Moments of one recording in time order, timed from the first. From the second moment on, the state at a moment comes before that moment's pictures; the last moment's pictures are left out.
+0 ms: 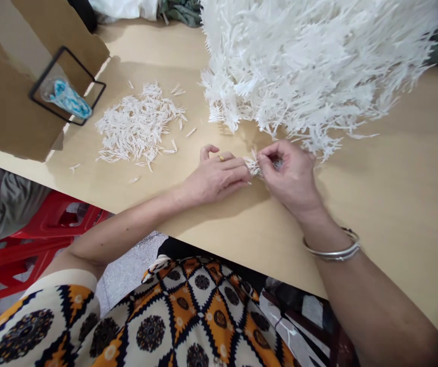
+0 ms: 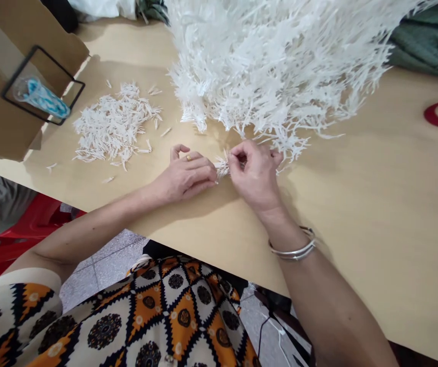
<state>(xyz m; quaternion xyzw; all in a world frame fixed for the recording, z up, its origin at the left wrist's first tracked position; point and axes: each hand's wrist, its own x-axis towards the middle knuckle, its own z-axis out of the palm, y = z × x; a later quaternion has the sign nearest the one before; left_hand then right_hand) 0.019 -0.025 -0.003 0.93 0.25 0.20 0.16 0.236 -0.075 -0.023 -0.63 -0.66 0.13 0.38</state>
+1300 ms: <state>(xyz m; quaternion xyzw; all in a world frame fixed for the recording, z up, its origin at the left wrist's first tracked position) 0.027 -0.039 0.000 0.93 0.26 0.20 0.17 0.229 -0.082 -0.022 -0.63 -0.65 0.16 0.38</state>
